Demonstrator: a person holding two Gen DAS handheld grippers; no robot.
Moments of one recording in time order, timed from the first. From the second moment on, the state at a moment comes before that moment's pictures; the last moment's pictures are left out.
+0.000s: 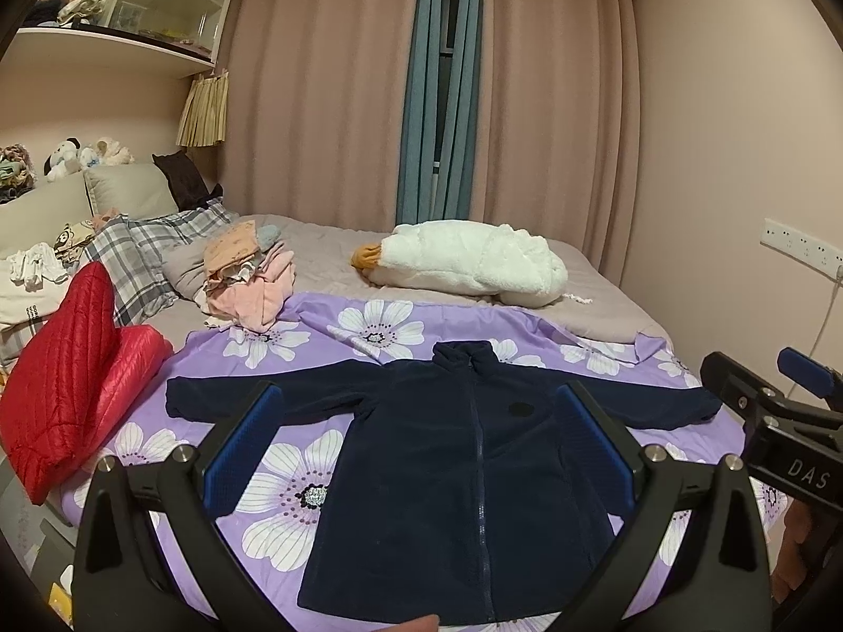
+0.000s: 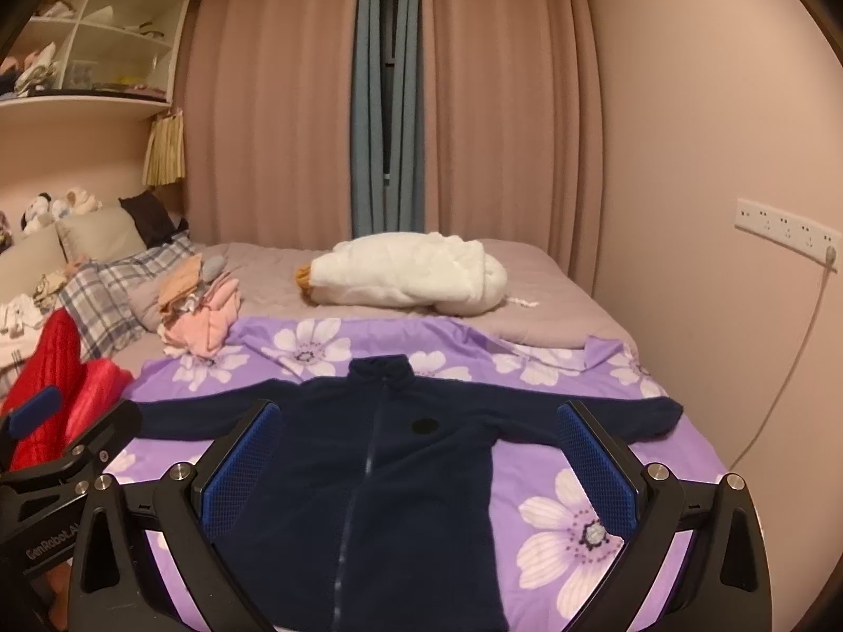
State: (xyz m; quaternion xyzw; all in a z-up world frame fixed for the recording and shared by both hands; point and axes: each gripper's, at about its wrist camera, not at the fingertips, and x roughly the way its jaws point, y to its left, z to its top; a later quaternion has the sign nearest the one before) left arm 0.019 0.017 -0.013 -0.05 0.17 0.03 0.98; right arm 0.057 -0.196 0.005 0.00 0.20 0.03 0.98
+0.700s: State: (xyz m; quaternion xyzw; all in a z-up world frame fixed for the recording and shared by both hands) left arm 0.038 0.033 -0.029 -0.08 0.13 0.02 0.99; right arm 0.077 -0.209 -0.027 0.02 0.19 0.00 0.98
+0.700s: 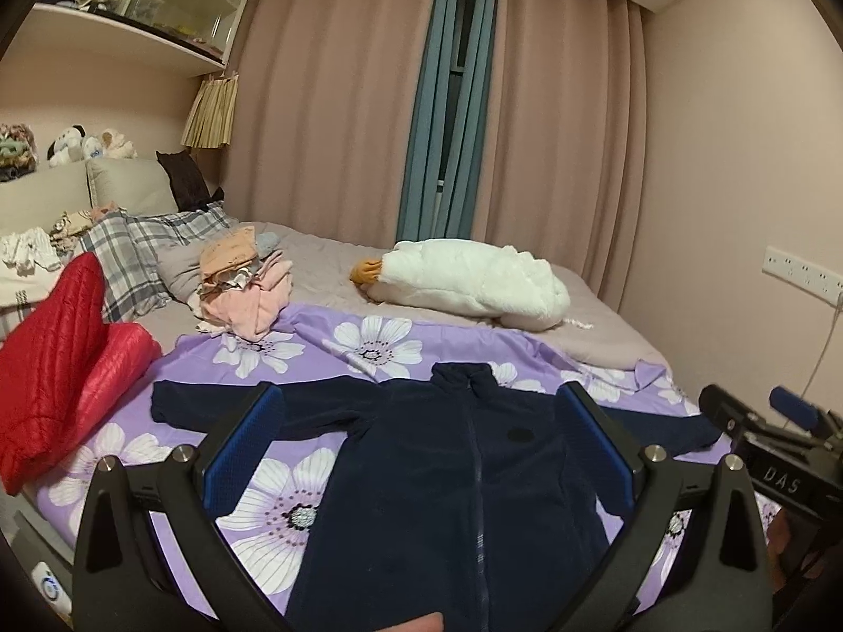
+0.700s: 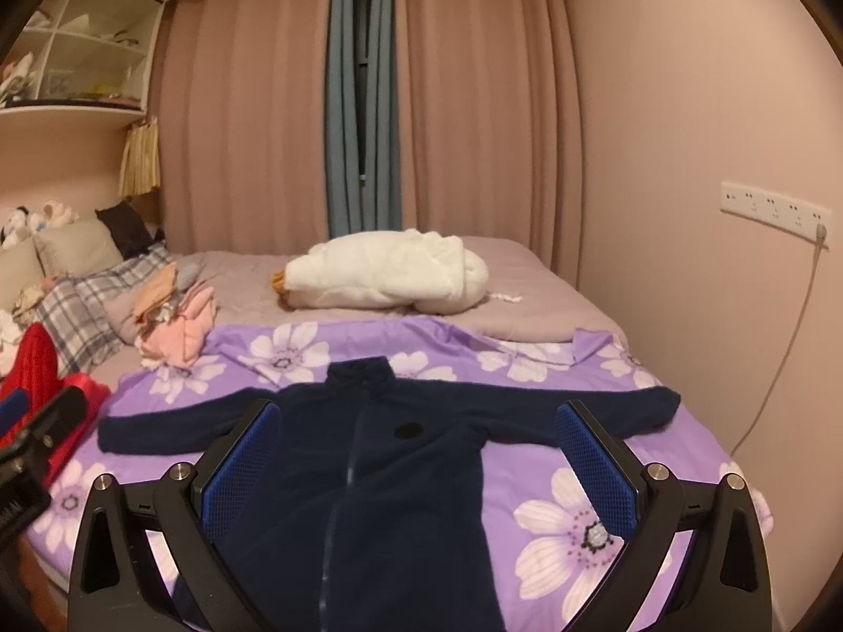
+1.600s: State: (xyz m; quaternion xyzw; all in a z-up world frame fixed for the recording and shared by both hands) left arm 0.058 0.040 -0.052 -0.10 0.15 0.04 0.98; right arm 0.088 -0.209 -0.041 0.04 0.17 0.04 0.98
